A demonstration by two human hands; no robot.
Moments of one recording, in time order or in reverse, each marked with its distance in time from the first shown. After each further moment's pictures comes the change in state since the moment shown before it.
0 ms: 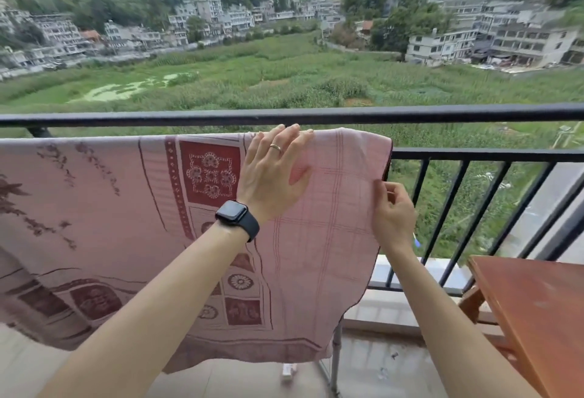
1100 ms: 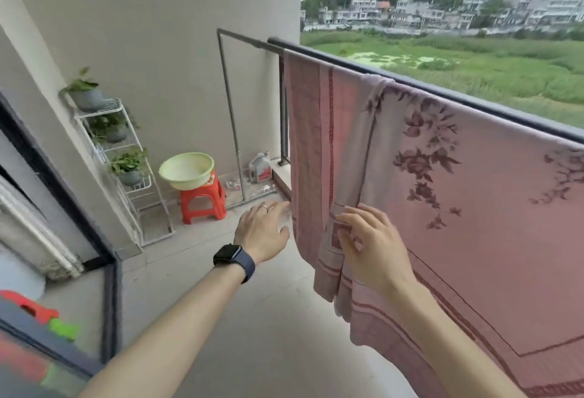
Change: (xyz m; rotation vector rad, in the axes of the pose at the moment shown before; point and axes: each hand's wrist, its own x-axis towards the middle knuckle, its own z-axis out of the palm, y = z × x) left_hand -0.449 -0.421 -0.310 0.277 -0.372 -1.216; right_hand -0.415 -0.182 0.482 -0.132 -1.082 -0.980
